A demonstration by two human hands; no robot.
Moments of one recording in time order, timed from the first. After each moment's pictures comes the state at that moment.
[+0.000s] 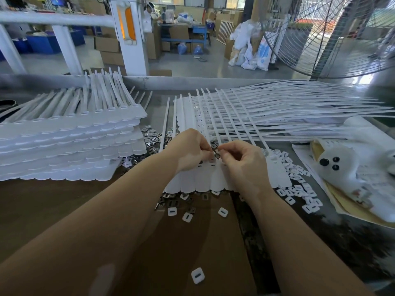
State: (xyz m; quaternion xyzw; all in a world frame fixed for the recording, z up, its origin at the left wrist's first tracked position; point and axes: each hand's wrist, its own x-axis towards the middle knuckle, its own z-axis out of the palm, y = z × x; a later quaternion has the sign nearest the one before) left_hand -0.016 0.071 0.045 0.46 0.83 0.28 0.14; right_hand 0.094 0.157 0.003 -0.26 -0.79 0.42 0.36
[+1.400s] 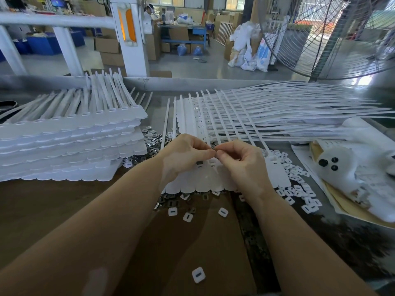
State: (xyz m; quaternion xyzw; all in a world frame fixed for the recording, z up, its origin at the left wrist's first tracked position) left_hand -0.017 0.061 0.035 0.36 0.76 0.46 0.28; right_hand 0.096 0.153 0.007 -0.22 -0.77 0.48 0.35
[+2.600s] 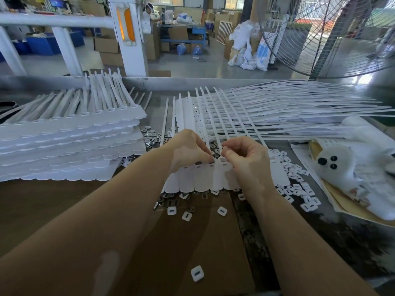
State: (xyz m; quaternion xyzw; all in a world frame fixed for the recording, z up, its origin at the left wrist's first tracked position) left_hand -0.019 0.071 0.047 0.38 0.82 0.35 0.24; right_hand 0.097 0.157 0.007 -0.25 -0.71 0.52 0.39
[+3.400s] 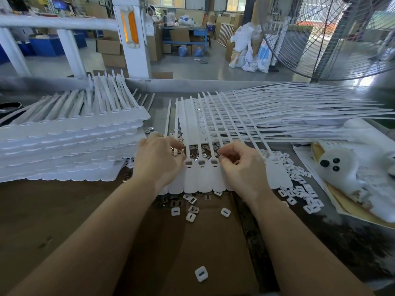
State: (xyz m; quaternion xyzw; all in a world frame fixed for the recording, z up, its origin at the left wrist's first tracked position) left_hand -0.025 0.027 0.023 0.32 0.90 0.28 -0.04; right_hand 0.095 0.151 0.002 -0.26 -0.82 0.39 0.34
